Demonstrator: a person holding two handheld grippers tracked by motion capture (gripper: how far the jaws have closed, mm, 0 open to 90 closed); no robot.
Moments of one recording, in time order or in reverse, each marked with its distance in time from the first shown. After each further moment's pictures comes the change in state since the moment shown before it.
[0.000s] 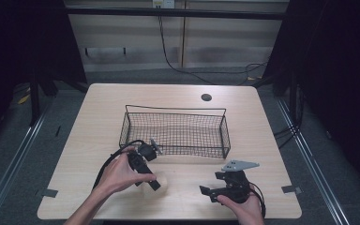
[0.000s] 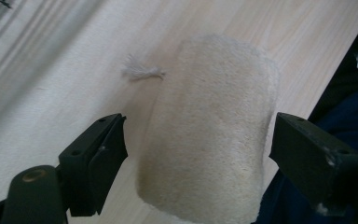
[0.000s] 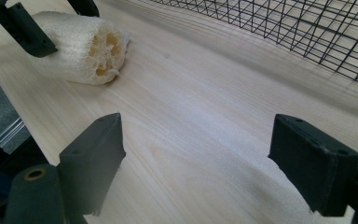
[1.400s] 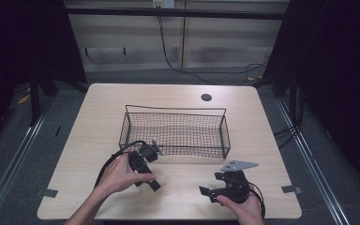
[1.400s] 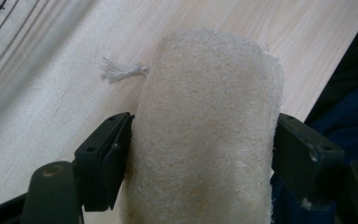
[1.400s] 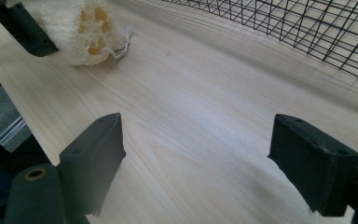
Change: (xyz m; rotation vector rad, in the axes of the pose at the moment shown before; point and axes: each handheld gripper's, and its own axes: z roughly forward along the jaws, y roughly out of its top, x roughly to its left) left arm -0.005 0.000 -0.004 0.006 0.005 0.013; right arm 0.001 0.000 0.001 0.009 0.004 0.004
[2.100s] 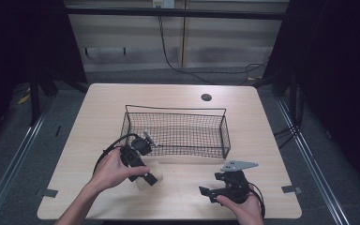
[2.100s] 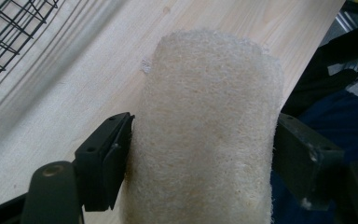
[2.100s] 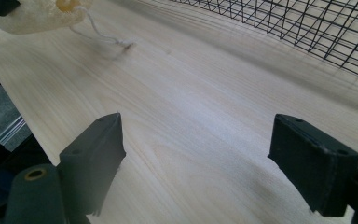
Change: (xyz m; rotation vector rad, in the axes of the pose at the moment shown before) left arm -0.001 -0.007 -0.035 -0.068 -0.014 -0.024; right arm 0.000 0.000 0.000 0.005 -0.002 0.000
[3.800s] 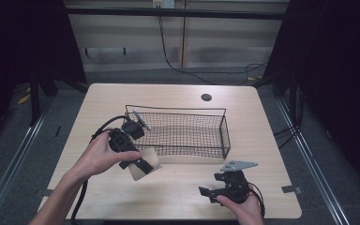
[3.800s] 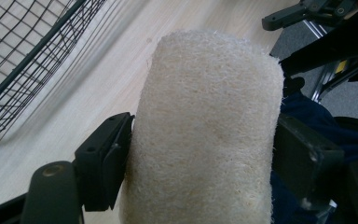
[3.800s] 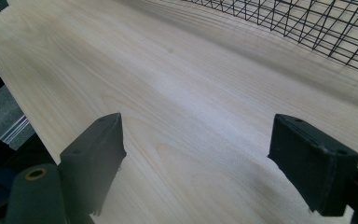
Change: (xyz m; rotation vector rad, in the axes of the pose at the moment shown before) left arm -0.015 0.009 -0.069 -0.038 -0.029 0.016; right arm 0.000 0.000 0.001 0.010 0.014 0.009
